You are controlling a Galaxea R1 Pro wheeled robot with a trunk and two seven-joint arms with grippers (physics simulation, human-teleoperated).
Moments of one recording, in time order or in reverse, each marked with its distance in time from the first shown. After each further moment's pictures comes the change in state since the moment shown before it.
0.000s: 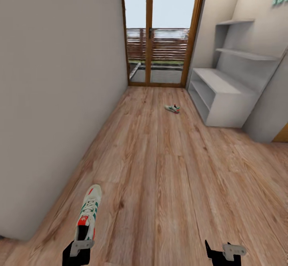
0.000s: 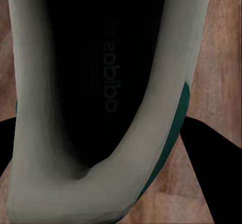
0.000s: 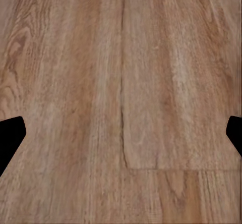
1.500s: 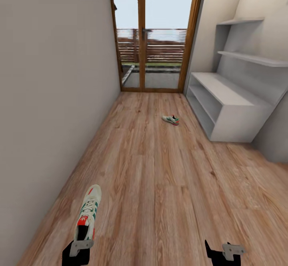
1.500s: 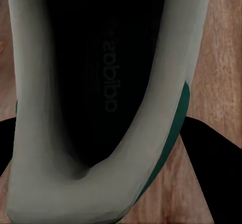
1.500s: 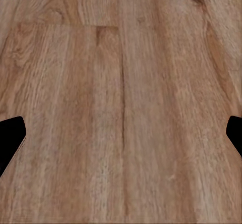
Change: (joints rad) left arm 0.000 0.003 0.001 0.000 0.000 0.000 0.000; right arm 0.000 0.000 0.002 0.000 0.001 0.001 0.001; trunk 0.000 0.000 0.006
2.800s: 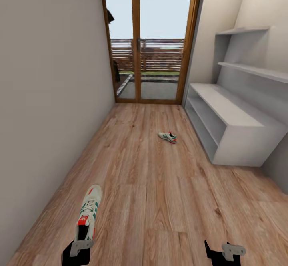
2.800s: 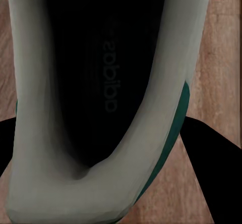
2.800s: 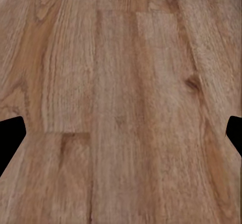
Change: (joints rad) left arm 0.000 -0.003 0.000 0.000 0.001 0.000 0.000; right arm 0.000 0.000 0.002 0.002 0.003 0.000 0.003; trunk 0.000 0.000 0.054
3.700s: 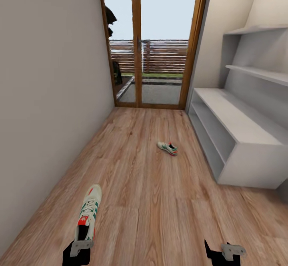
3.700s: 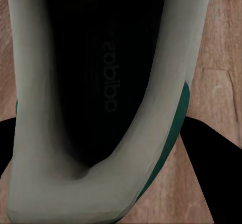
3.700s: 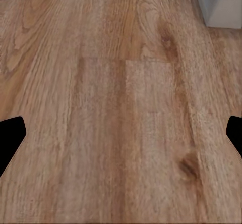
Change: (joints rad) left arm 0.000 -0.001 0.000 0.000 0.001 0.000 0.000; right arm 0.000 0.000 0.000 0.000 0.001 -0.001 0.000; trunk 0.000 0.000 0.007
